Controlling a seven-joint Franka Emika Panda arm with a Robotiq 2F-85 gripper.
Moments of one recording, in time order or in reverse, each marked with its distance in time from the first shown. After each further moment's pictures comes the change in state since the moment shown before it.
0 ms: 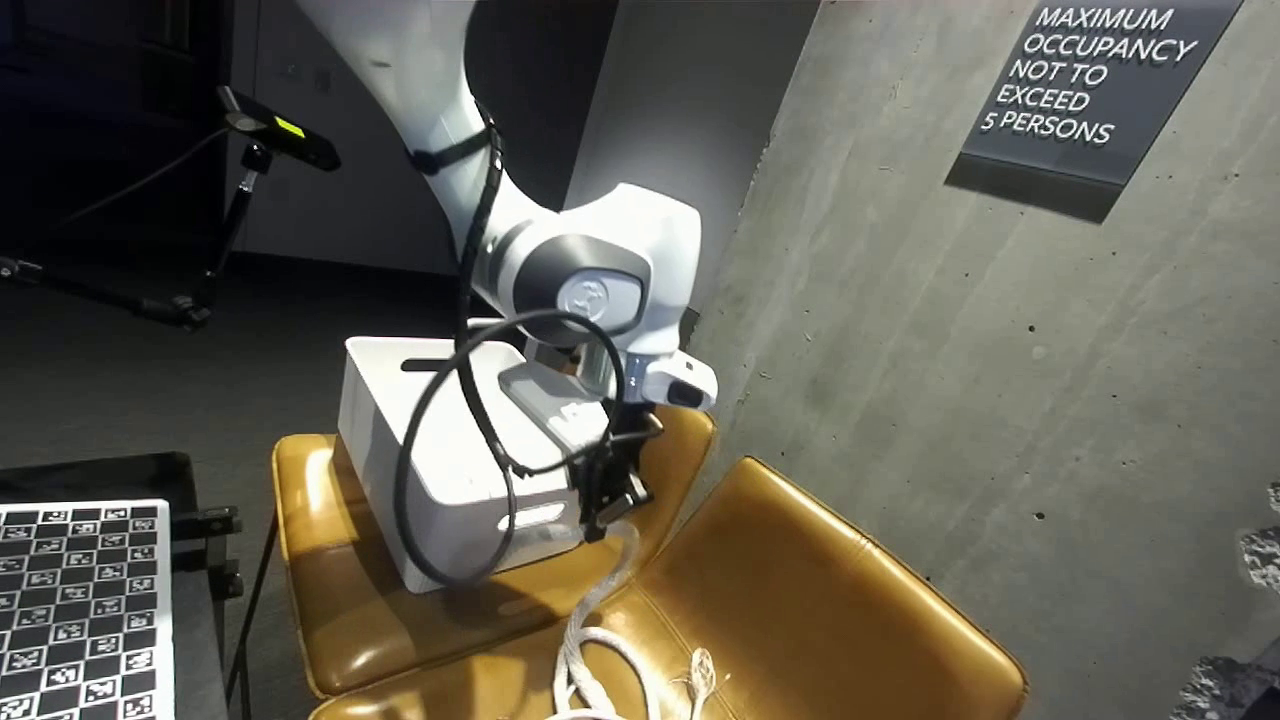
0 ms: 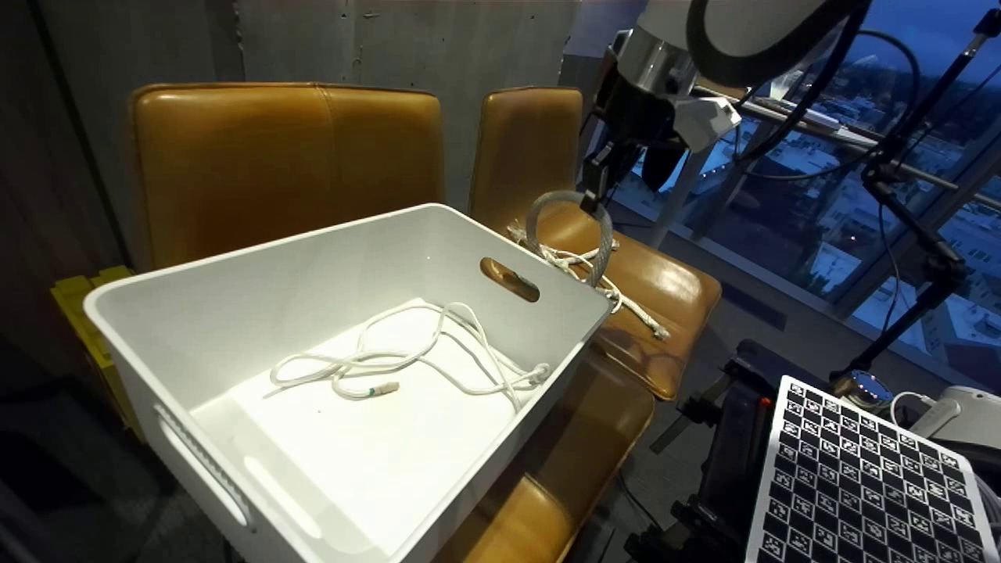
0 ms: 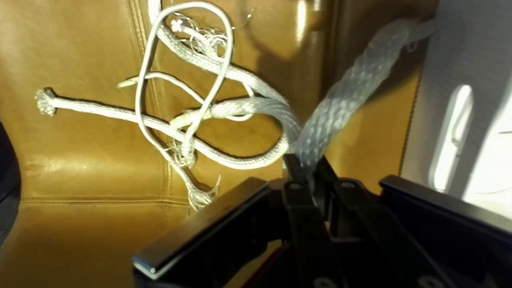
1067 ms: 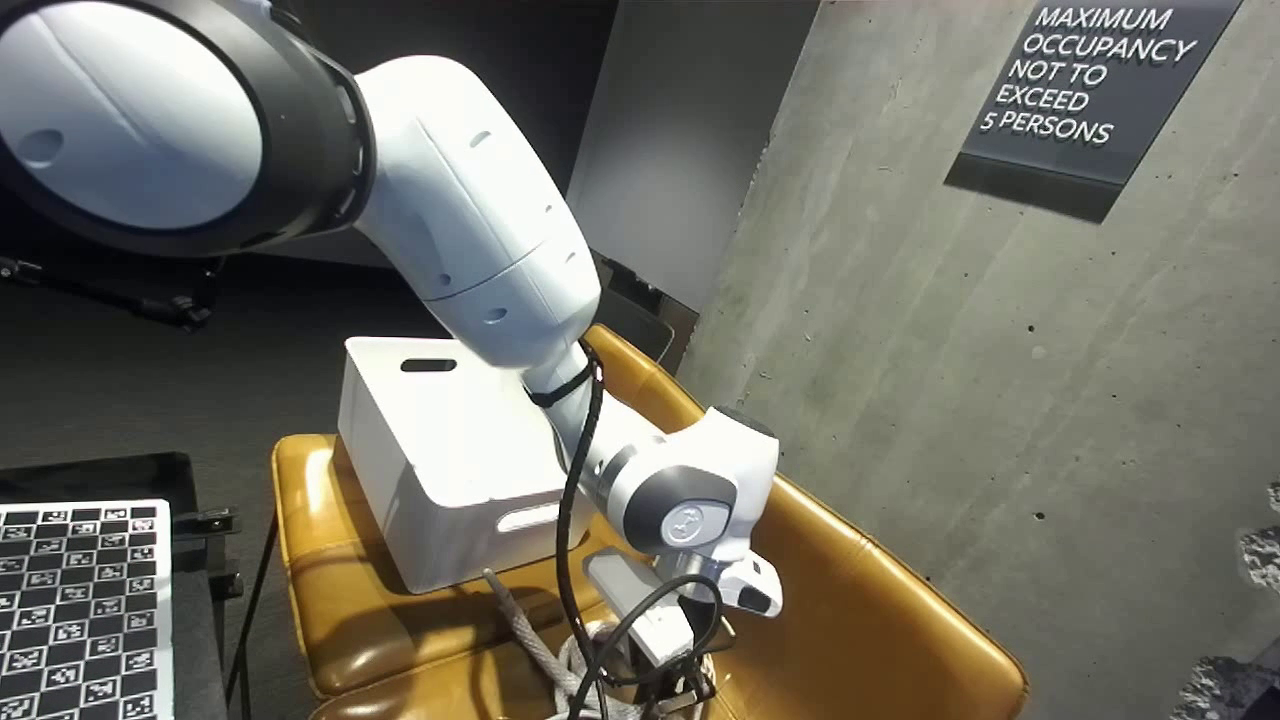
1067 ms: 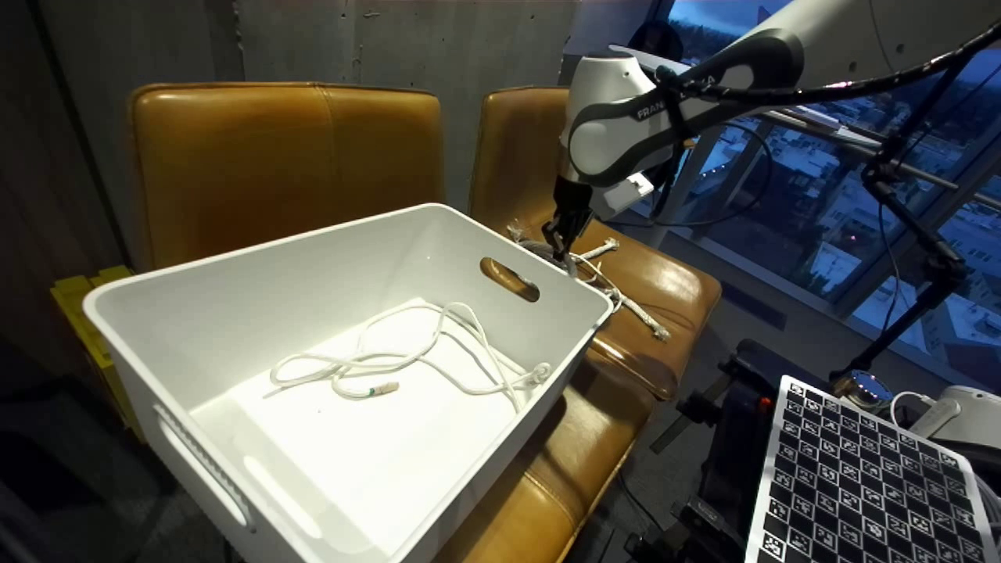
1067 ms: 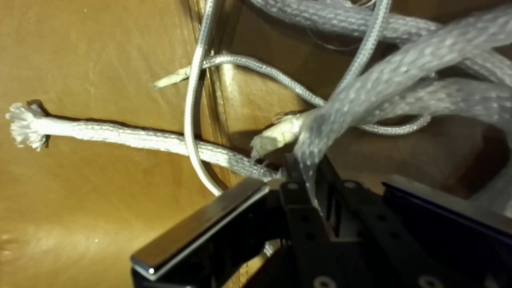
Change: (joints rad) arm -0.119 0.642 -0.040 0.679 0.000 -0.183 -0.012
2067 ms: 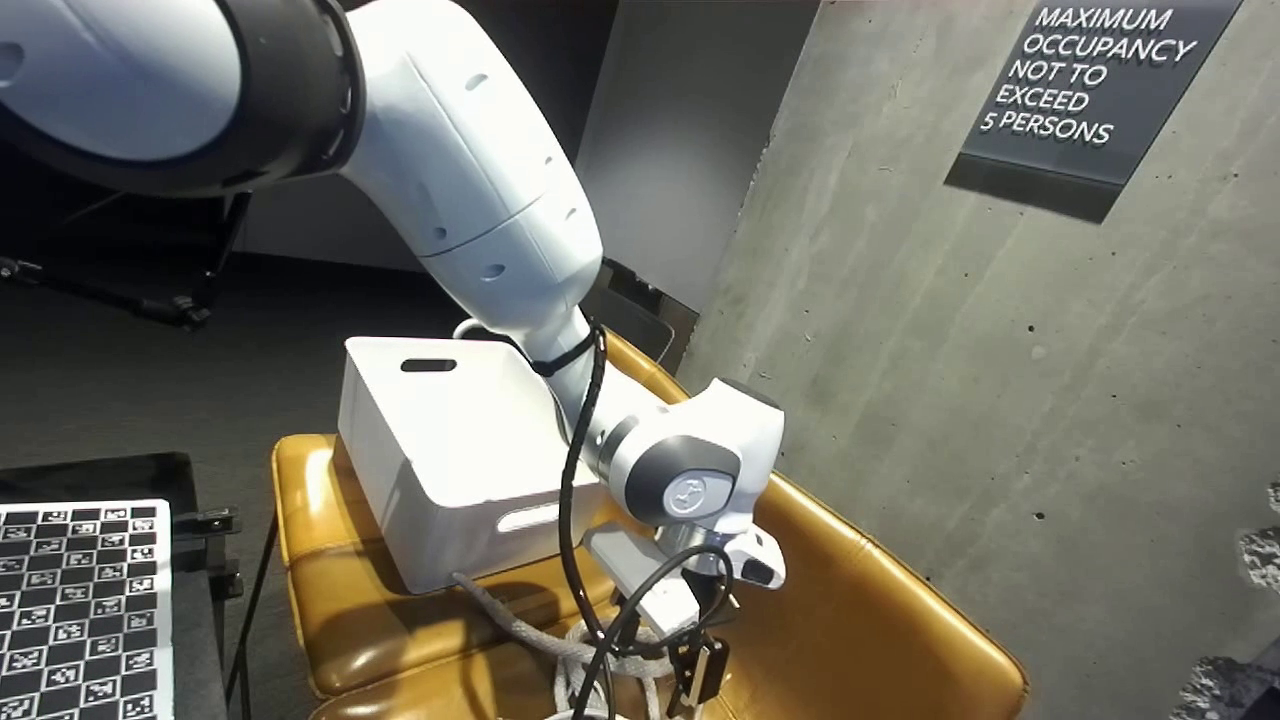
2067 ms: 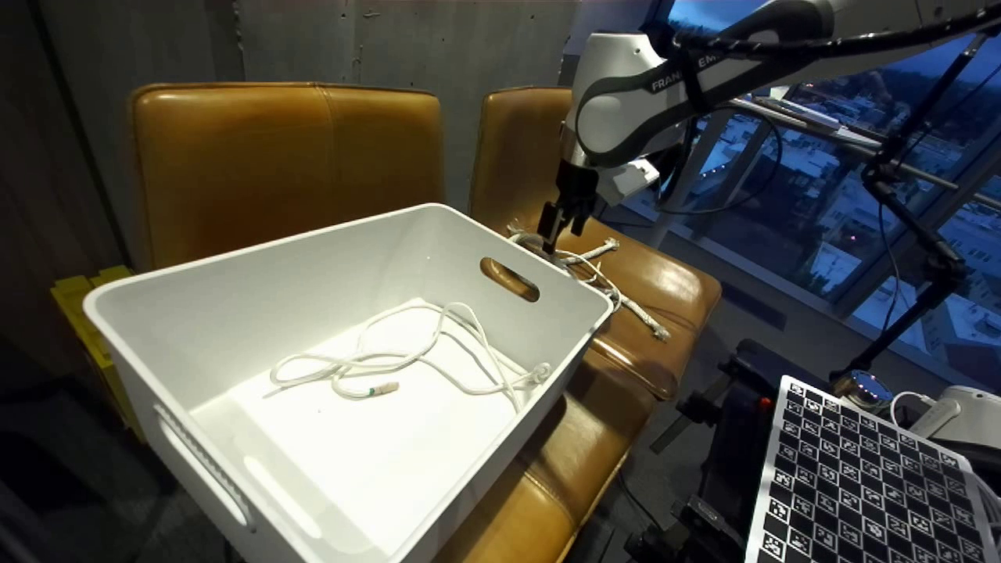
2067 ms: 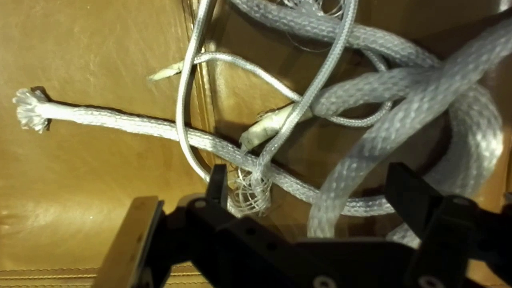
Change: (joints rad) arm -0.007 -0.078 0.029 -0.065 0.002 -0.002 -0.039
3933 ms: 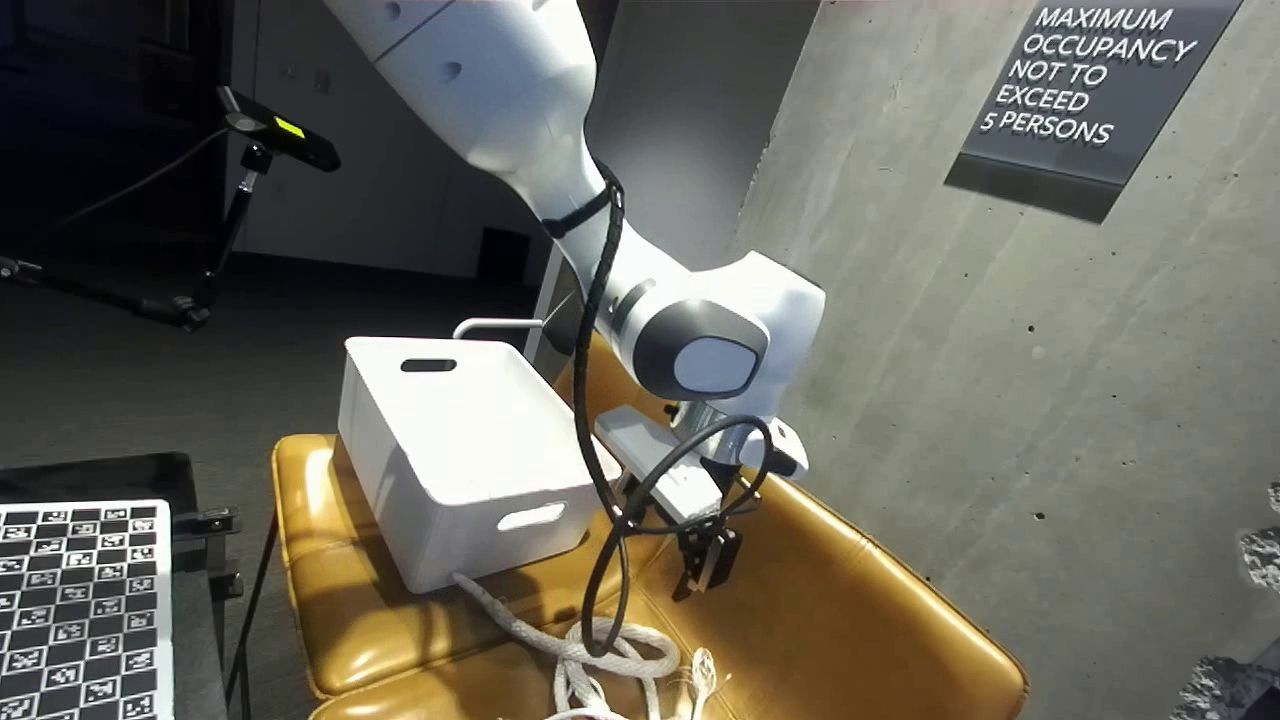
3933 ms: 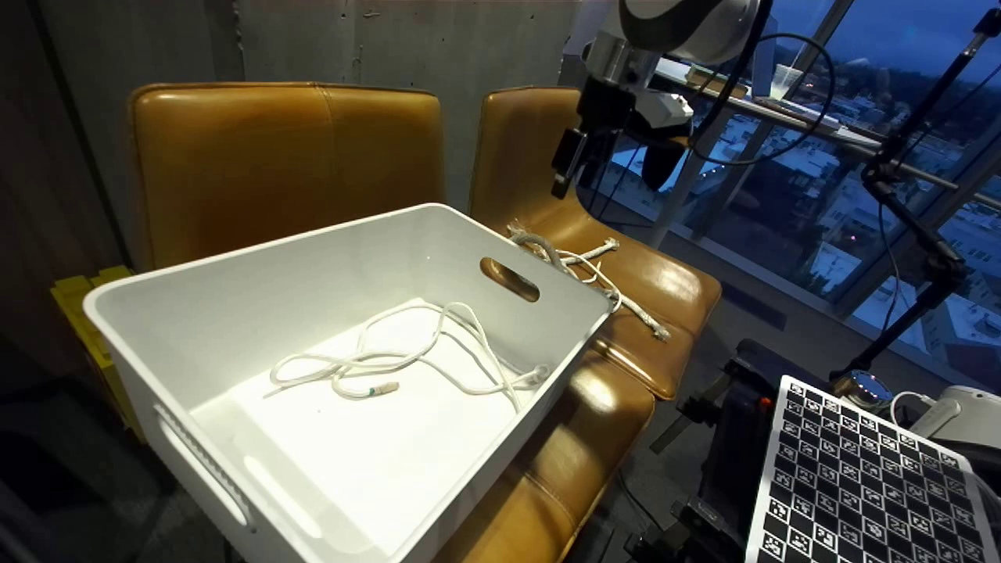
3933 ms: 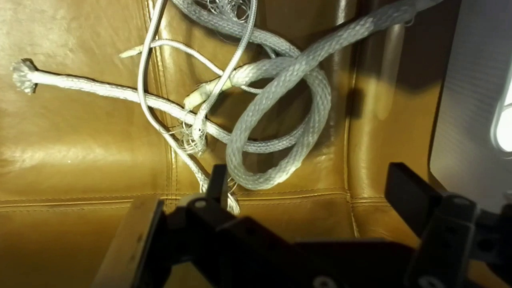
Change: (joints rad) arm -0.004 -0.280 0.045 -0.174 0.152 -0.076 -0.149
